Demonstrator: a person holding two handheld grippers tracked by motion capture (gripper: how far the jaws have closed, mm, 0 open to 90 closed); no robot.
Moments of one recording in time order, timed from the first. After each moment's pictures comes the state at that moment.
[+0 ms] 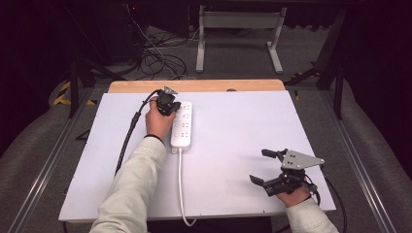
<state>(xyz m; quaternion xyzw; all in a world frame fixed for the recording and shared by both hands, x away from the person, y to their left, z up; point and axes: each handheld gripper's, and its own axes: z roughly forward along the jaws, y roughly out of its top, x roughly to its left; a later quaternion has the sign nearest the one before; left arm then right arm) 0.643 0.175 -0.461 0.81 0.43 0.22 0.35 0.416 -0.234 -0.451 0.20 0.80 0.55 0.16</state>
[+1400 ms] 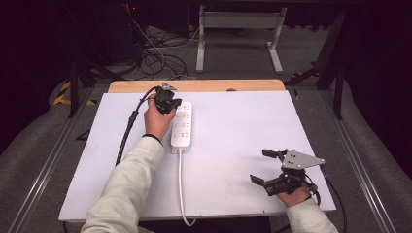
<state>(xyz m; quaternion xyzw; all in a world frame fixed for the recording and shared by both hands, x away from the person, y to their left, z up) 0.624 0.171 -0.426 0.79 0.42 0.21 0.39 0.416 -0.235 -0.452 0.21 0.79 0.55 0.16</state>
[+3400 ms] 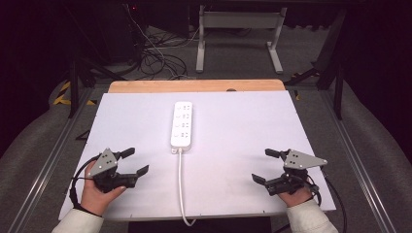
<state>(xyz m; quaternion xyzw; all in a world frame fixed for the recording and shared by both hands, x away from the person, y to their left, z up) 0.392 0.292 -0.473 0.77 0.32 0.22 0.51 0.414 -0.239 -0.450 0.22 0.79 0.54 0.17</state>
